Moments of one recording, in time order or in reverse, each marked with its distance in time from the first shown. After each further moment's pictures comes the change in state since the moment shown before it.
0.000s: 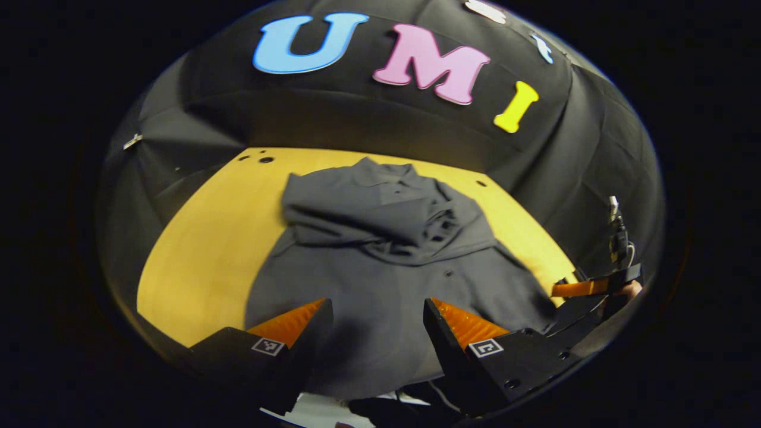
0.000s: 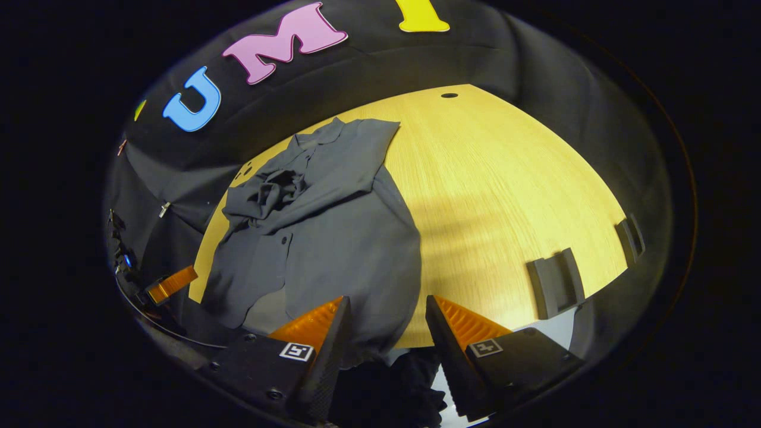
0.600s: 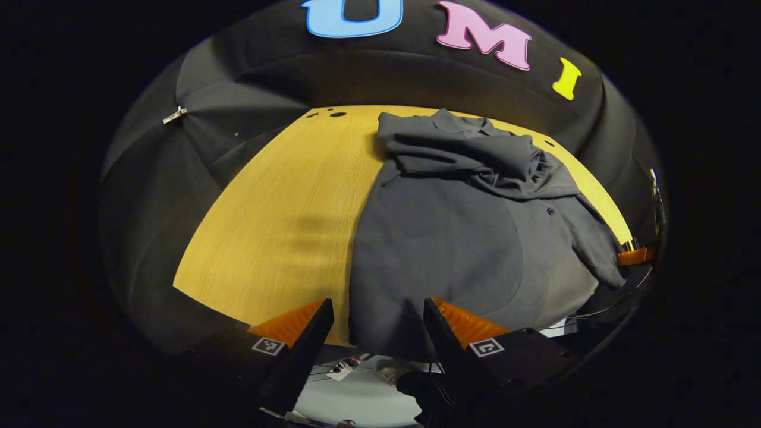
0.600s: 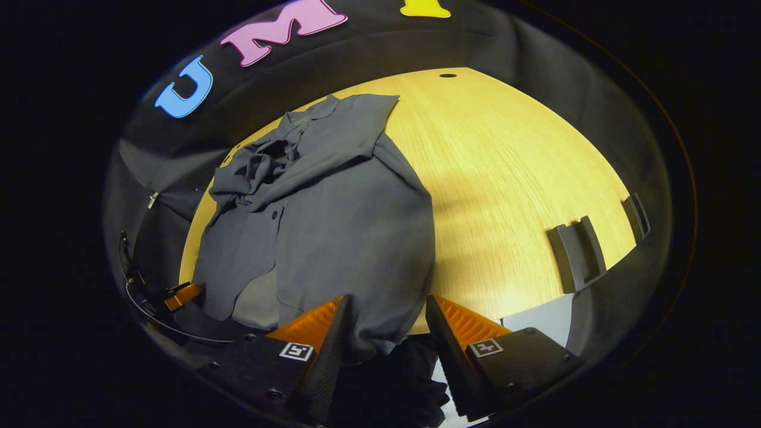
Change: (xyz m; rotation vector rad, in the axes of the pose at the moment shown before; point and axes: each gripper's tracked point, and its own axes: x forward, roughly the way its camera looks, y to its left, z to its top) left arm 0.010 0.099 -0.075 -0.007 0.175 0.200; right arm 0.020 0.015 -0.035 0.002 0.077 -0.045
